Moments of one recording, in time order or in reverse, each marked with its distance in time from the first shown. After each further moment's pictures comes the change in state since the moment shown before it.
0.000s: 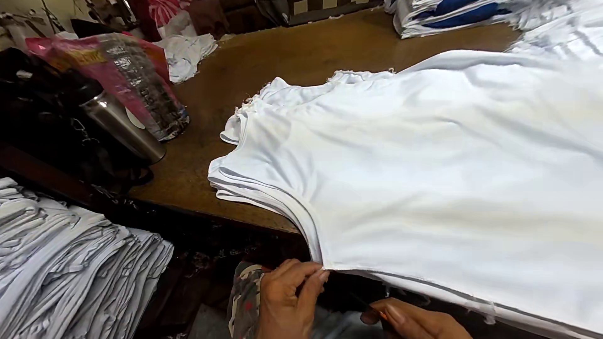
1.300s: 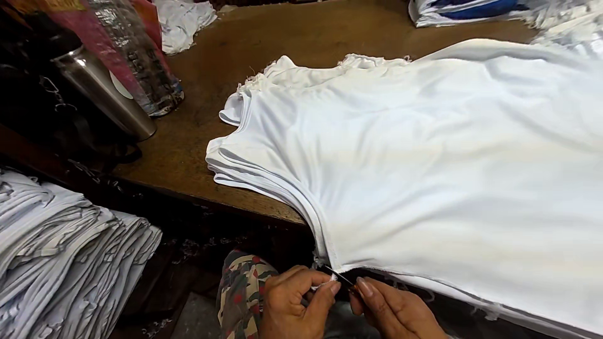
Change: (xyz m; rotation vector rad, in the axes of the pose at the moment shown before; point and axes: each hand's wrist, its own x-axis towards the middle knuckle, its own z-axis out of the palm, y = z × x) left_hand -0.017 -0.002 0.005 -0.120 0.009 -0.023; right_hand 0.030 -0.005 0.037 -0.301 0.211 -0.015
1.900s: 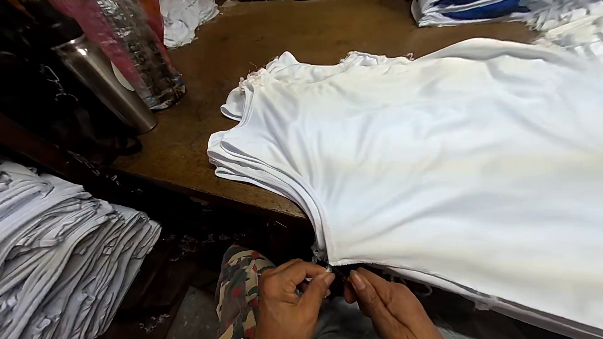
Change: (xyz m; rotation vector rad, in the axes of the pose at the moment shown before) left_hand -0.003 -0.002 -0.003 -0.065 0.026 -0.057; right_hand 0.003 0.006 0.005 -0.088 -0.012 -0.079
